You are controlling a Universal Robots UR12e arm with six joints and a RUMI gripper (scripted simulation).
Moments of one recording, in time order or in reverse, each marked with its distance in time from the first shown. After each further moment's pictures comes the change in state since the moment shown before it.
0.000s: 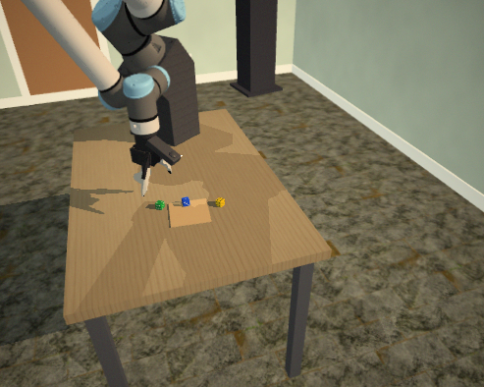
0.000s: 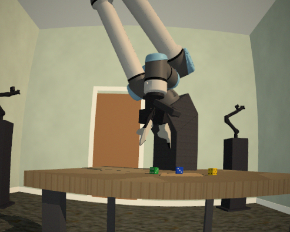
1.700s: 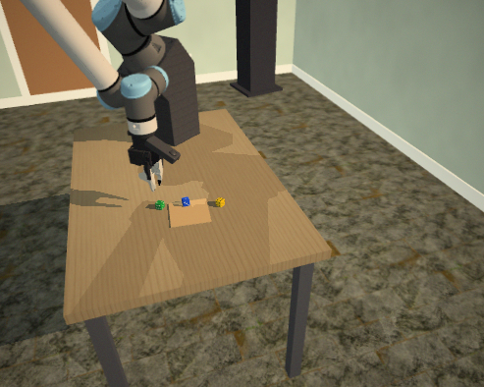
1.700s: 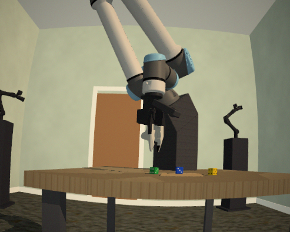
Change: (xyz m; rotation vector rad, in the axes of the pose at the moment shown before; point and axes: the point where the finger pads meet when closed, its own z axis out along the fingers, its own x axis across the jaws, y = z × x) arm 0.001 0.006 0.000 0.004 0.001 -0.128
